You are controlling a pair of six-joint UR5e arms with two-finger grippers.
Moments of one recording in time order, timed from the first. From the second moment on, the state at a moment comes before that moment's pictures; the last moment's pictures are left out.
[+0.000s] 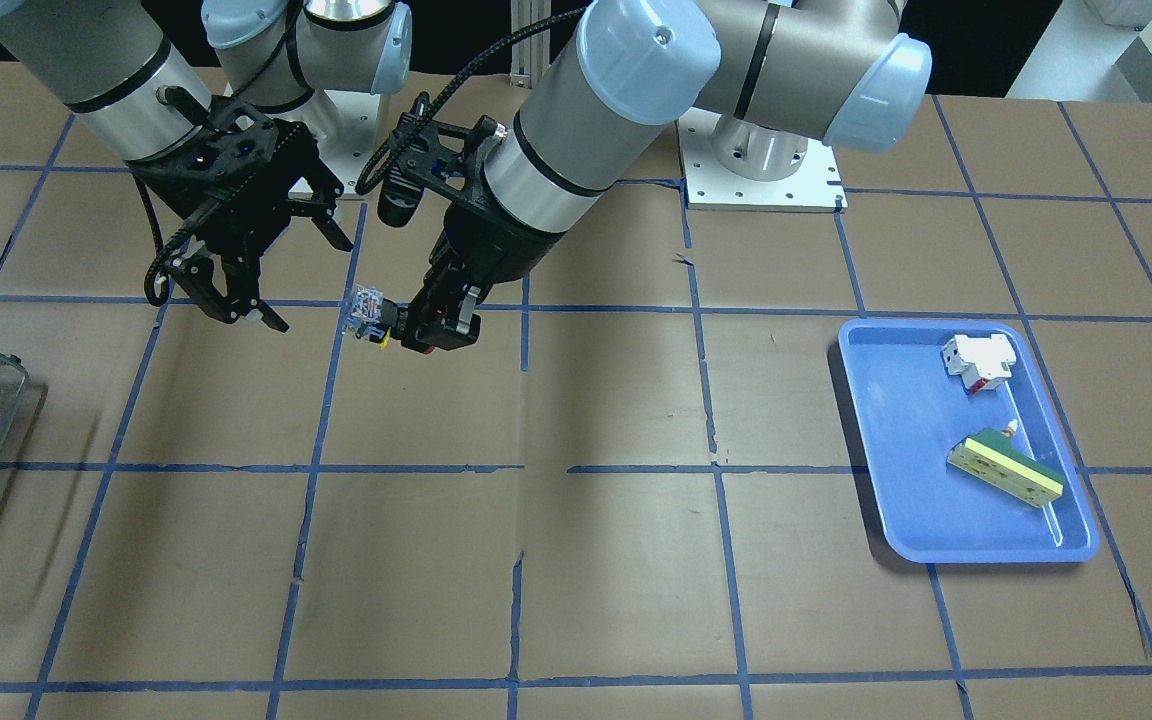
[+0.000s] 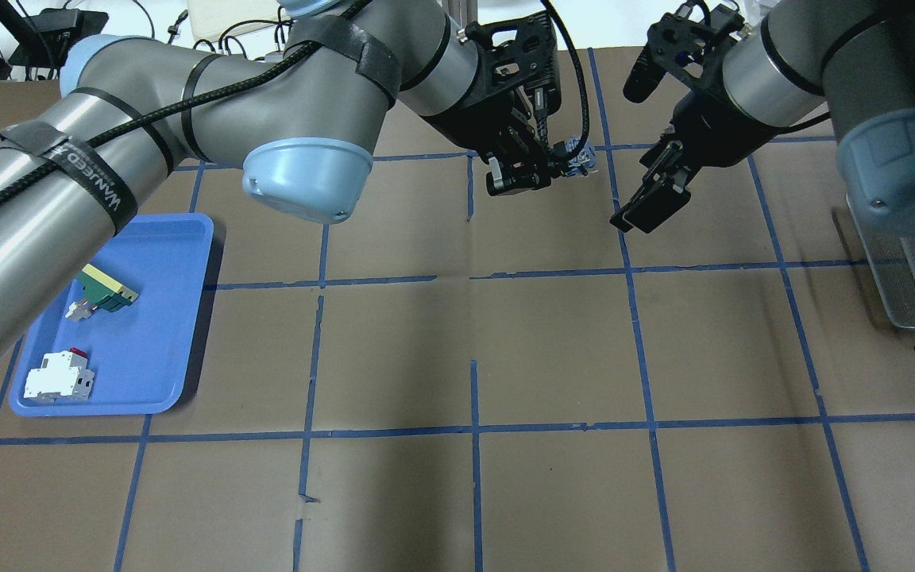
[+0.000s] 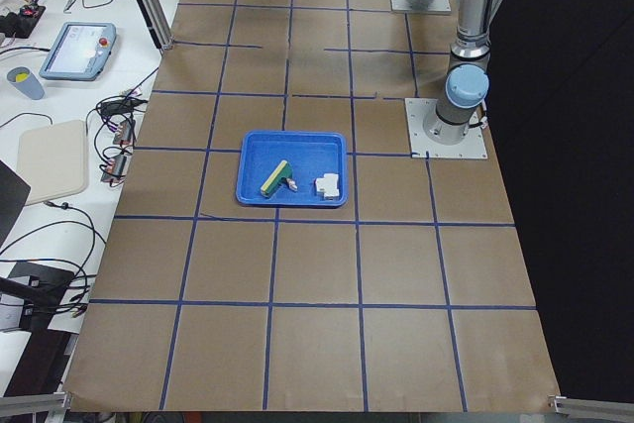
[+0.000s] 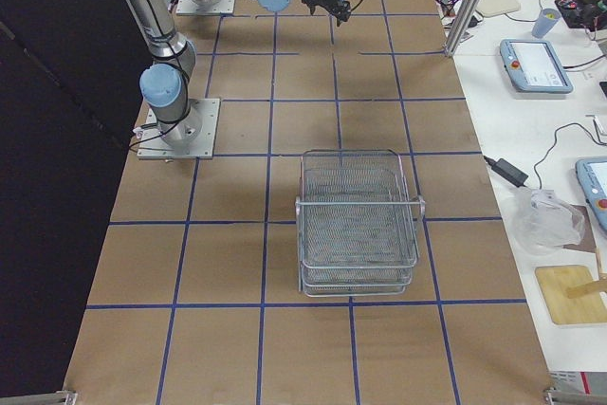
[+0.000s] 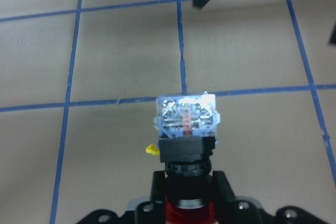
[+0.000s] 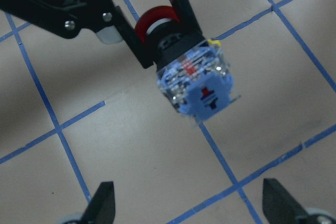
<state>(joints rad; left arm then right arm) -1.91 -1.84 -1.52 -1.07 1.07 1.20 1.49 -1.61 1.76 -1.80 -1.18 -1.14</state>
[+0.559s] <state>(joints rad) -1.91 -1.83 -1.52 -1.06 1.05 1.19 1.35 -1.62 1.76 -1.80 -0.95 -1.32</state>
